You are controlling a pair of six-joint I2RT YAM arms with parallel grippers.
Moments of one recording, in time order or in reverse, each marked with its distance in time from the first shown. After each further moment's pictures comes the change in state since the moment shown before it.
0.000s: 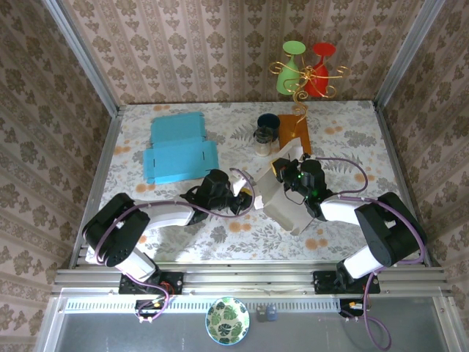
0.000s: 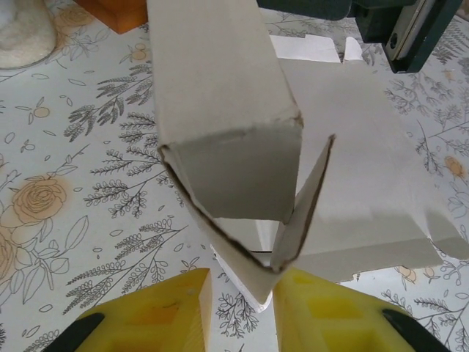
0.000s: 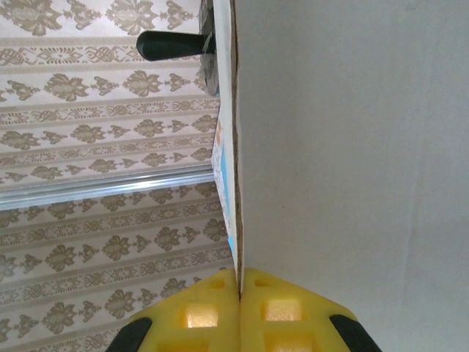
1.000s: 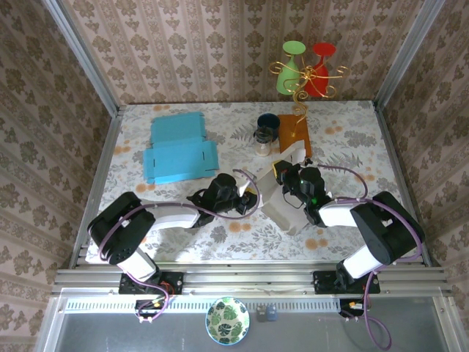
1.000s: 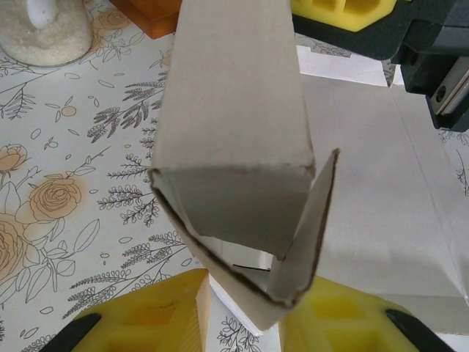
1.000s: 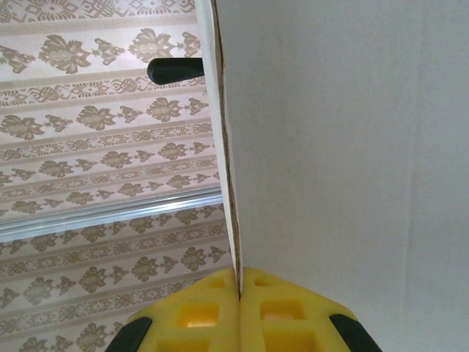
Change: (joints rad) left arm -0.067 0.037 0.020 0.035 -0.164 -0.093; right arm 0.040 0.021 -0.077 0.166 0.115 0.100
